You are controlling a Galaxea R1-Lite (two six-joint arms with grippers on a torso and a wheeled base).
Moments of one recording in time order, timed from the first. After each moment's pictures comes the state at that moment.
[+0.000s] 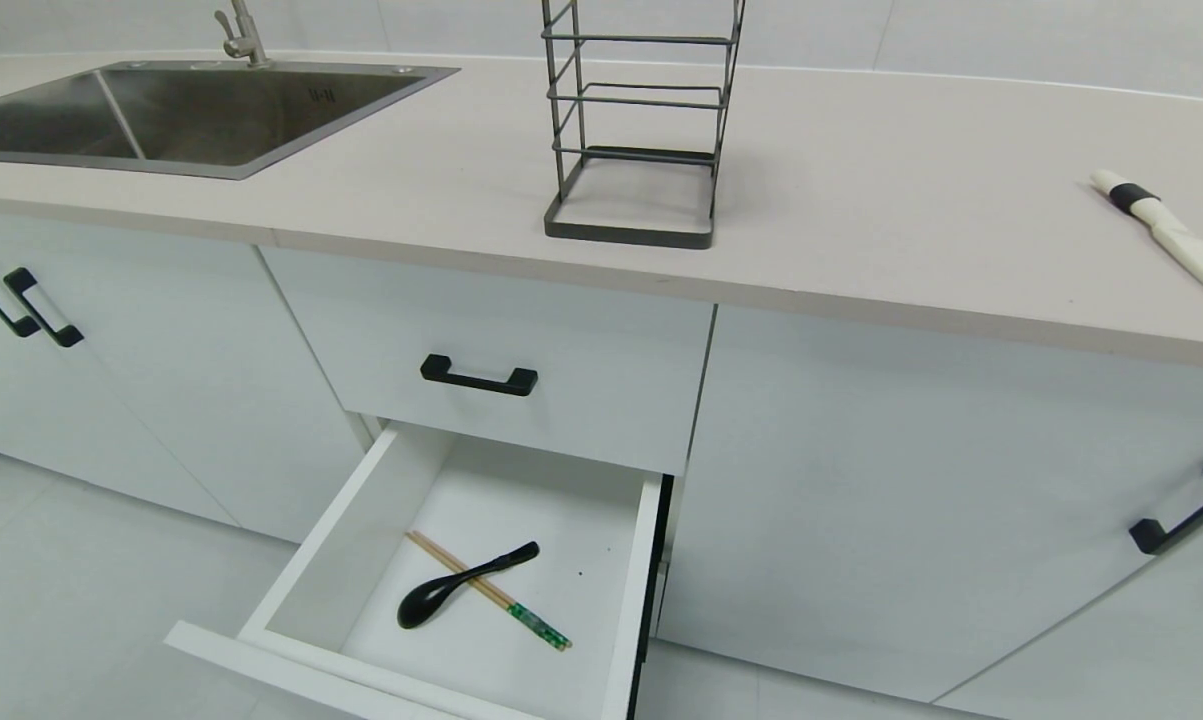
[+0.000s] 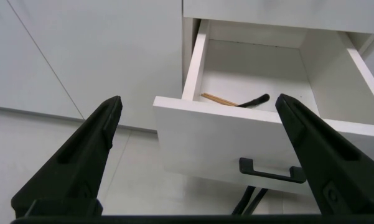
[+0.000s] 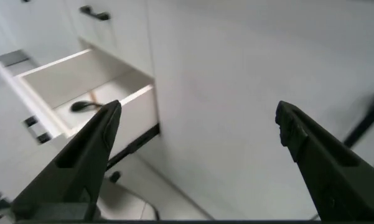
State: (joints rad) left arm 0.00 0.00 0.00 0.00 -0.08 0.01; right arm 0.18 0.22 -0.12 -0.20 0.27 -0.06
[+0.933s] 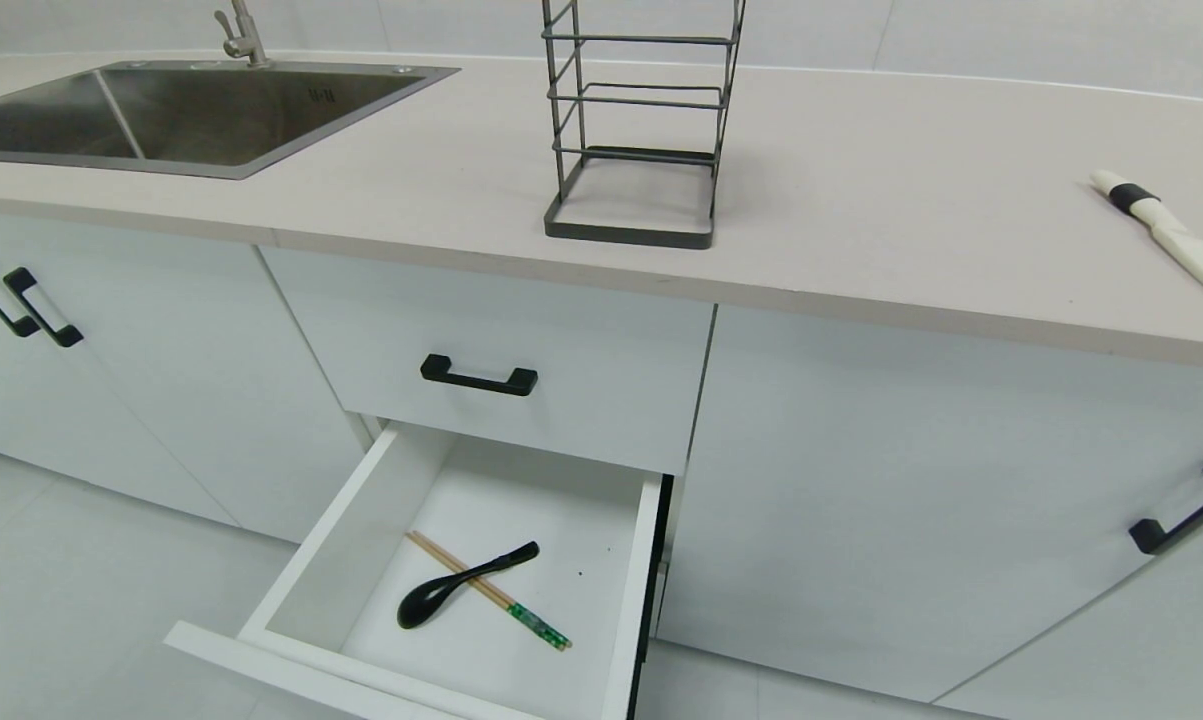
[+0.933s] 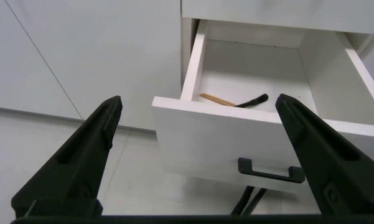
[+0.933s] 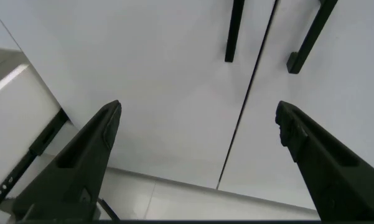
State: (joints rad) left arm 0.00 0.00 0.00 0.00 -0.08 0.02; right arm 0.00 0.00 0.00 0.00 -0.02 0.00
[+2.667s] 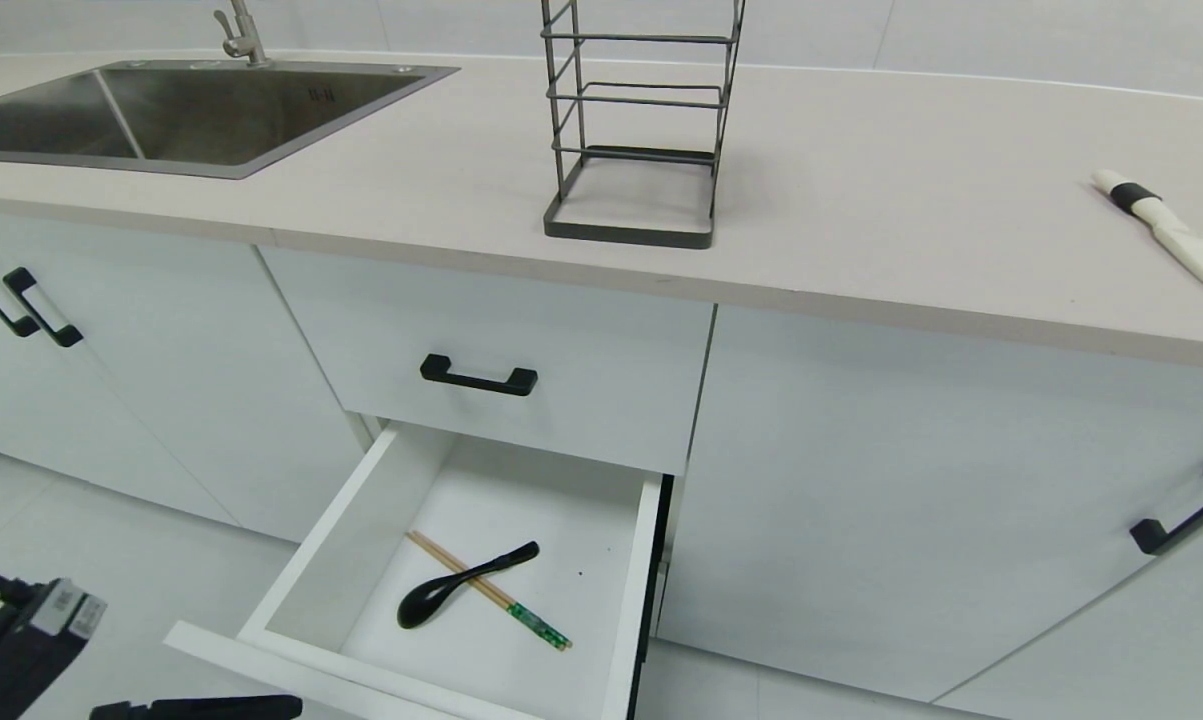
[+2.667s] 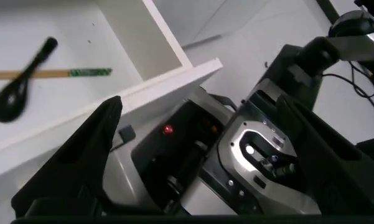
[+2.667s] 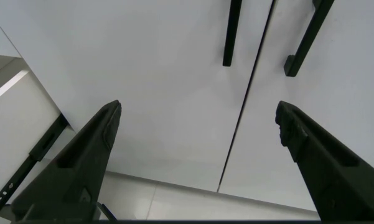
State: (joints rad) left arm -0.27 0.90 -0.18 -0.19 -0.73 -0.07; right arm 0.00 0.00 0.00 0.00 -0.02 0.01
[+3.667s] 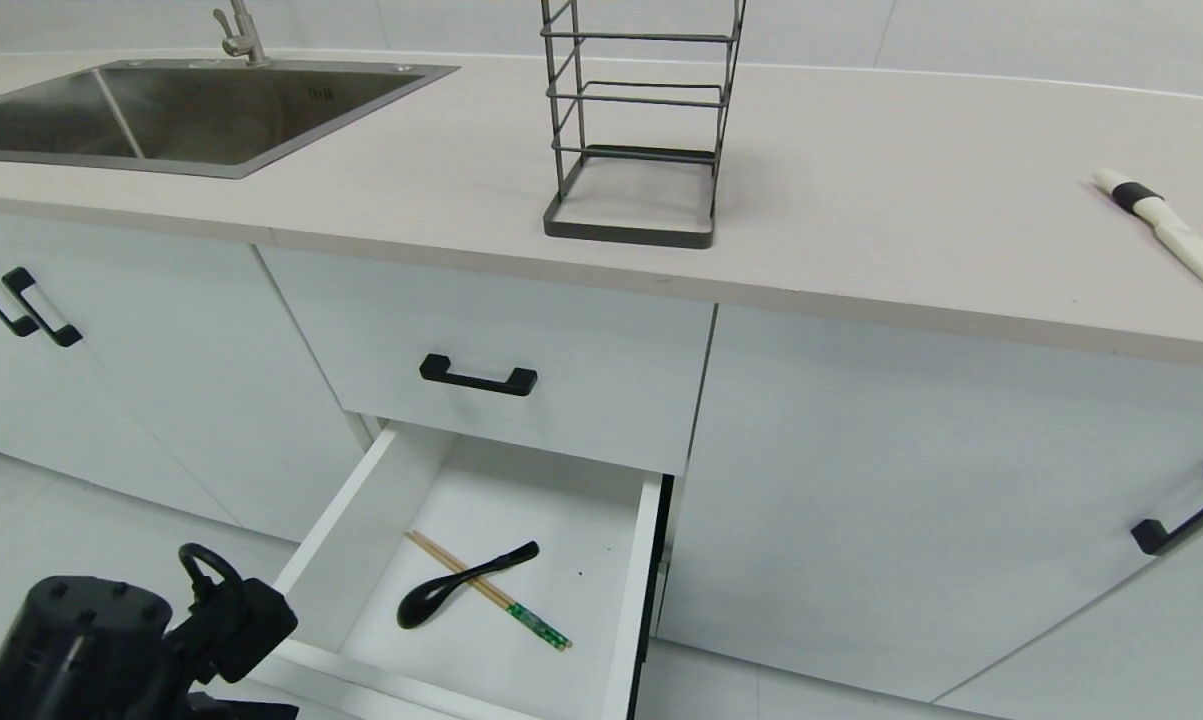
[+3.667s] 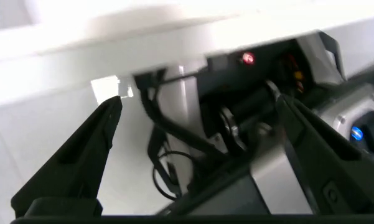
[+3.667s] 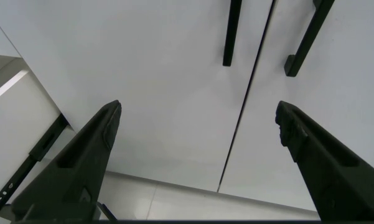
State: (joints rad) left arm -0.44 1.31 -0.16 -0.25 -0.18 -0.07; right arm 0.00 0.00 0.00 0.00 -0.02 0.01
